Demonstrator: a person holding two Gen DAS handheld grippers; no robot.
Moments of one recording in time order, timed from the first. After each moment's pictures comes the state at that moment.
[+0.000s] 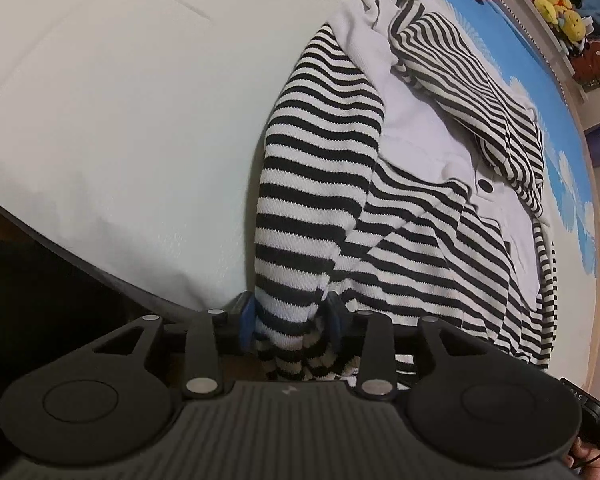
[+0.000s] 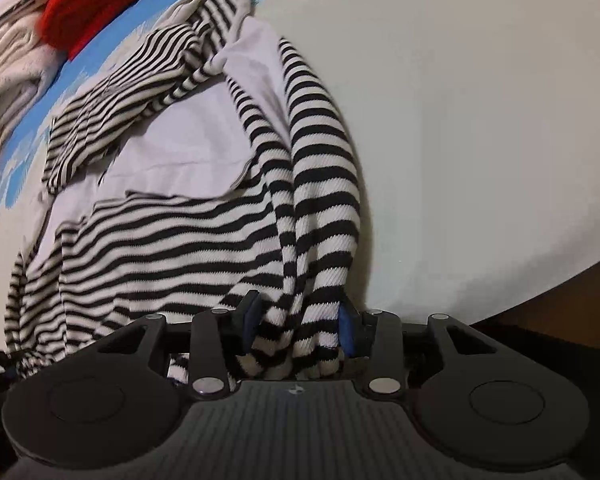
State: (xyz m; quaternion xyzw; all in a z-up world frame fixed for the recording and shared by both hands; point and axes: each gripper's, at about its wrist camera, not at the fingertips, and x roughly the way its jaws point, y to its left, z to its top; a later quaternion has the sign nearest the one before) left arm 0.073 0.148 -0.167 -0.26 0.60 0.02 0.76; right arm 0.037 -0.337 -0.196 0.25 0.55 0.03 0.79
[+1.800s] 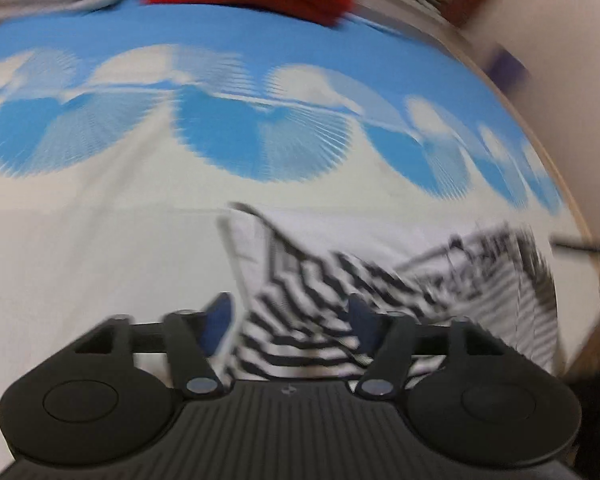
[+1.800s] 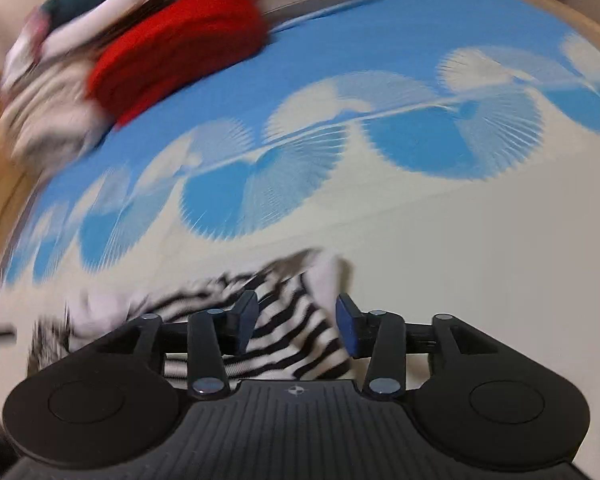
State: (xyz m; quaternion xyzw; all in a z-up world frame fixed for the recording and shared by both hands) left arm 0.247 0.171 -0.094 -0.06 0.49 -0.17 0.85; right arm 0.204 -0.371 -0.119 0.16 0.44 0.12 0.88
